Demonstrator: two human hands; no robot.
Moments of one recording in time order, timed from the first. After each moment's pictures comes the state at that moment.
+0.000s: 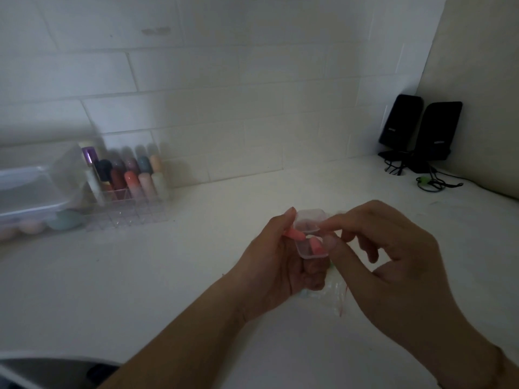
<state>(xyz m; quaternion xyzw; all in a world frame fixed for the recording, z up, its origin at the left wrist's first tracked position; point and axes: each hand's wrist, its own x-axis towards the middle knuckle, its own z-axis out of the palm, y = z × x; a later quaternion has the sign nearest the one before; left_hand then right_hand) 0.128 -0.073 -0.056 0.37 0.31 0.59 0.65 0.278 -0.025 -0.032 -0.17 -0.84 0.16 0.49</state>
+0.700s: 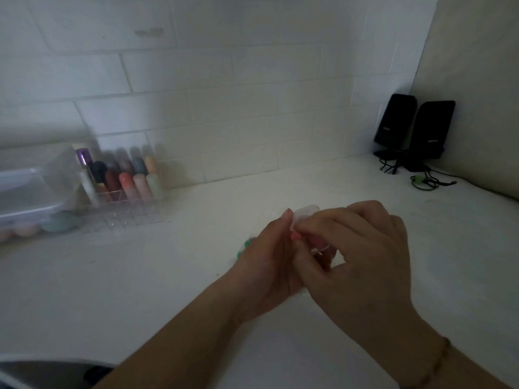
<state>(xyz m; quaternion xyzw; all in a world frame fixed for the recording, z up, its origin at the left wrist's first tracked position) 0.137 -0.078 -0.048 0.34 0.31 0.62 0.64 0.254 -0.033 -0.043 -0.25 -0.82 -0.02 0.52</state>
